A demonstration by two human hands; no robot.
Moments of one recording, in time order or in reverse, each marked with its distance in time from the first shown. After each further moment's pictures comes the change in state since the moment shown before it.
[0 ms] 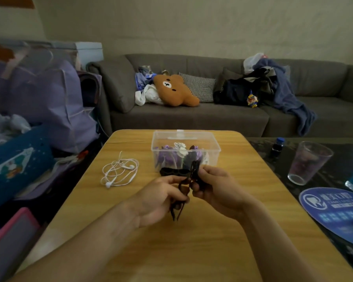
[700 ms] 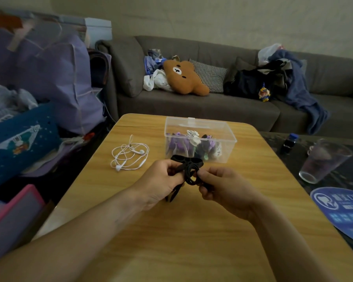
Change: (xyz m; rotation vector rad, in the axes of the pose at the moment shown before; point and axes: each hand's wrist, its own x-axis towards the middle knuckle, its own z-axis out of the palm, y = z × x) left_hand 0.001 -0.008 -0.020 0.329 0.279 0.236; right_hand 0.004 0.017 0.008 -0.211 0.010 0.101
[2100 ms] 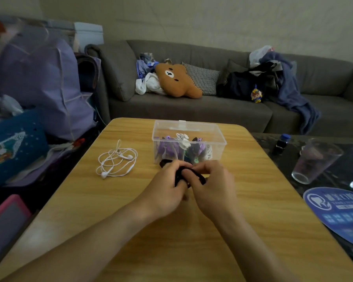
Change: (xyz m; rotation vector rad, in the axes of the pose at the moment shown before) left_hand 0.013 -0.009 0.029 0.267 -0.056 0.244; right_hand -0.001 0.007 0.019 -0.658 0.588 -0.423
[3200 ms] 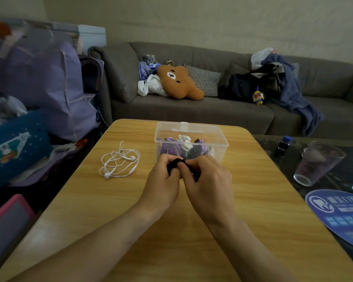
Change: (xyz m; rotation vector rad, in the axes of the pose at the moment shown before) left_hand 0.006 -0.005 0.004 -0.203 0.317 -0.060; right_hand 0.000 -0.009 0.013 -0.186 0.211 -0.455
